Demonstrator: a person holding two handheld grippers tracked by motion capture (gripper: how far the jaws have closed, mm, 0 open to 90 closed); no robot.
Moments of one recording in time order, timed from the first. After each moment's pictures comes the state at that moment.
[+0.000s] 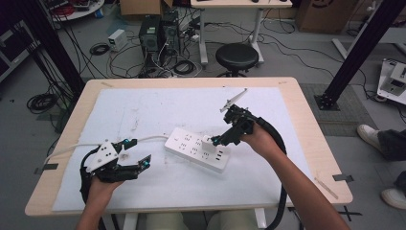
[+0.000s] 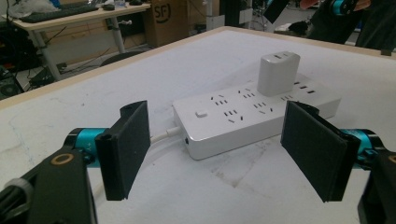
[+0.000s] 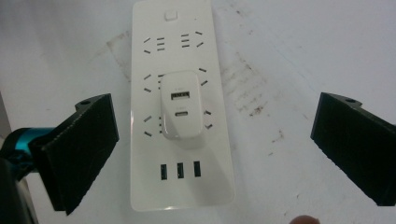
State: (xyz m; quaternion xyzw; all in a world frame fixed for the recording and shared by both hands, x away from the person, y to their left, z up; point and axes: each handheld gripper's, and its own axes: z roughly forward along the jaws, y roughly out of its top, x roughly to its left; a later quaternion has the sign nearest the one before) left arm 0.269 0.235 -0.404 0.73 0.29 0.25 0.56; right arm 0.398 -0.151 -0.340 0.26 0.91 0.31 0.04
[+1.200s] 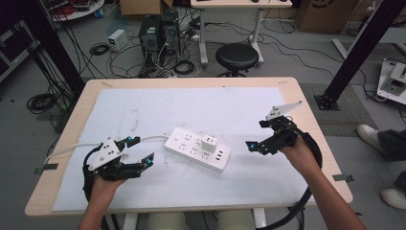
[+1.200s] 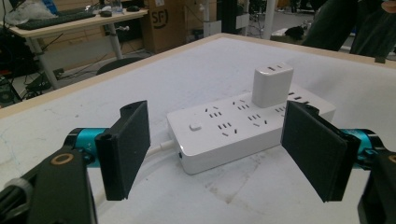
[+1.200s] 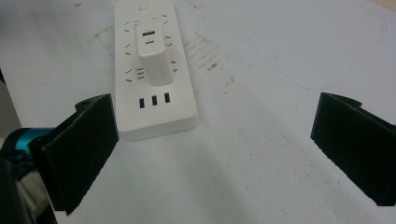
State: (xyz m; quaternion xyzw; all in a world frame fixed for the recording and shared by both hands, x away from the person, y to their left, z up) left arm 0.270 0.228 -0.396 0.73 0.28 0.25 0.57; right arm 0.351 -0.255 -0.333 0.30 0.87 0.38 0.09
